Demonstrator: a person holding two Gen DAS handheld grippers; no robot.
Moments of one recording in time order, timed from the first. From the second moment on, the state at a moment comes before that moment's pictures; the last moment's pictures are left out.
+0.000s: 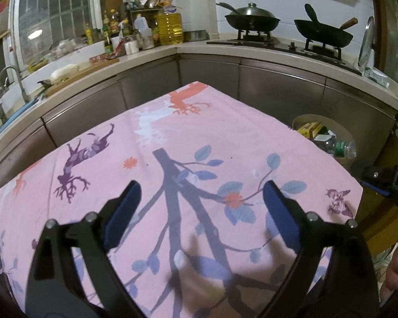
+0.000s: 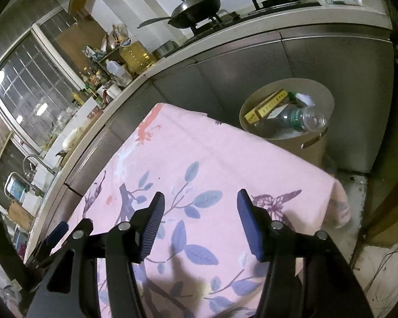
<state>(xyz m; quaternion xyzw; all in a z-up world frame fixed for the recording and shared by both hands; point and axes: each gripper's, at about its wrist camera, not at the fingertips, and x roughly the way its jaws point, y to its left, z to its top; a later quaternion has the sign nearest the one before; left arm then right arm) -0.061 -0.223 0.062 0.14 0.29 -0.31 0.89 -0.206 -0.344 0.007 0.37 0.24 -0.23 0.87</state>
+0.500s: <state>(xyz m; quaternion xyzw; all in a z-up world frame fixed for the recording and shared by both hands) -0.056 -0.191 0.045 0.13 0.32 -0.27 0.90 -0.185 -0.305 0.001 0.32 0.27 -0.25 0.87</state>
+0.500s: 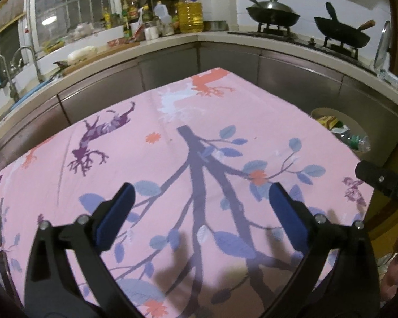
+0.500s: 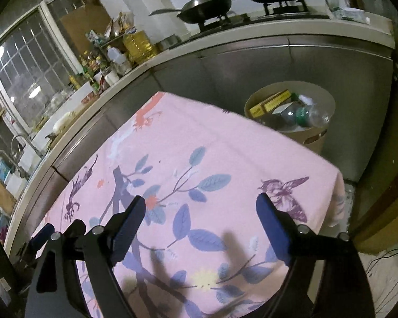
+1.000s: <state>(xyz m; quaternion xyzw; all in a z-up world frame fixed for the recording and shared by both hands) -0.051 -0.190 0.035 0.13 0.33 -0.25 0.90 -0.169 -0.299 -0.006 0.30 0.30 -0.29 0.86</state>
